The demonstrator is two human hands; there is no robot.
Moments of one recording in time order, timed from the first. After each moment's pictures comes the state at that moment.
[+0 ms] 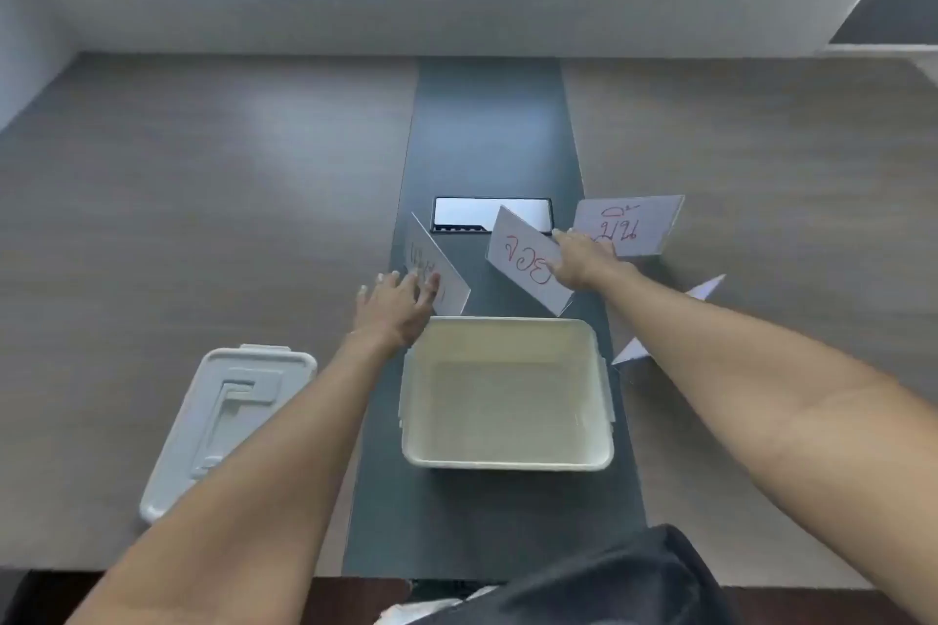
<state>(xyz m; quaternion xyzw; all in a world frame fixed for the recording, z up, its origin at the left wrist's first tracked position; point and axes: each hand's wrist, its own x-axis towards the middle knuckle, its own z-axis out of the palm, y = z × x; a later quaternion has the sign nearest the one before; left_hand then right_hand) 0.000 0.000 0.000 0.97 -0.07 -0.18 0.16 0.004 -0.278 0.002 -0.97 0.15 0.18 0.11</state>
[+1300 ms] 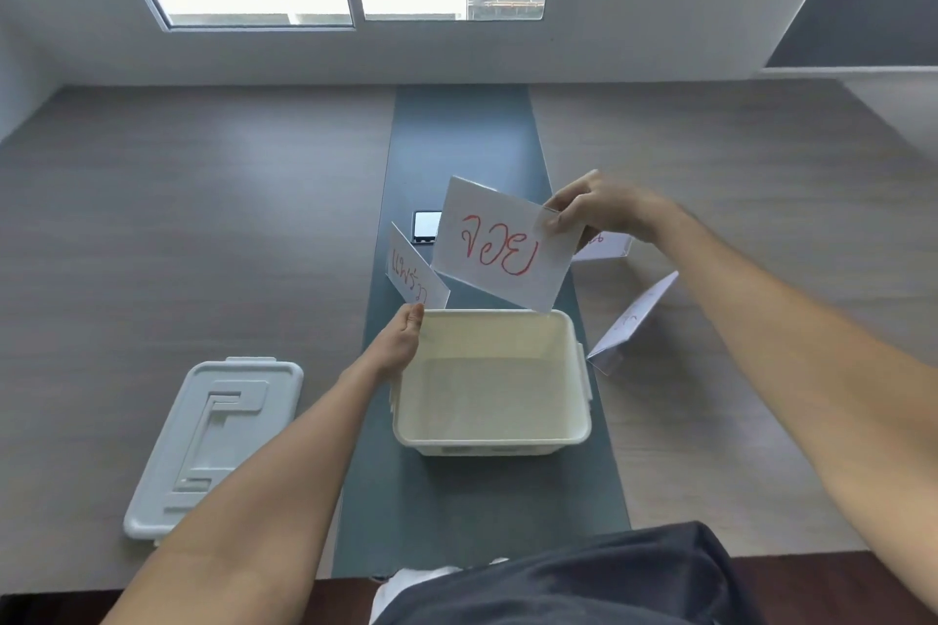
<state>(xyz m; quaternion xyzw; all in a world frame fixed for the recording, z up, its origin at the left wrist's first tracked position) -0.036 0.002 -0.032 0.84 -0.05 -0.29 0.45 -0.049 -0.305 0.148 -0.89 0.09 0.16 0.42</state>
